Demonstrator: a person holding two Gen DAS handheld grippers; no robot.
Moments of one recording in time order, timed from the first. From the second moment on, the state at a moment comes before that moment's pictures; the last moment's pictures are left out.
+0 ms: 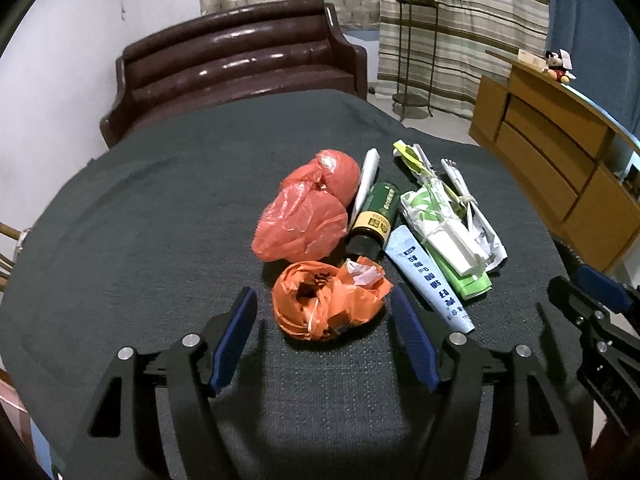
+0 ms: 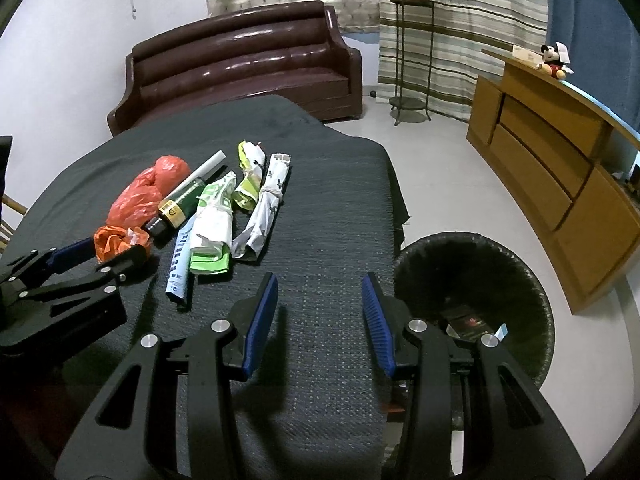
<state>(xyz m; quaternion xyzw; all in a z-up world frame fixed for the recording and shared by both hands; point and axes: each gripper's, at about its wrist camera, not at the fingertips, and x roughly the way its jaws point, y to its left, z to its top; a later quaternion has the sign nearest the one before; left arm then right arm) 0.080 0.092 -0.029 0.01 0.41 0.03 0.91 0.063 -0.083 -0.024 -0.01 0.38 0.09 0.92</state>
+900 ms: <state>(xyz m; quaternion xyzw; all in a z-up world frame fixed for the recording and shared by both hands) 0.062 0.124 -0.017 -0.02 0.41 0.02 0.91 0.069 -0.047 -0.021 -0.03 0.38 0.12 0.91</state>
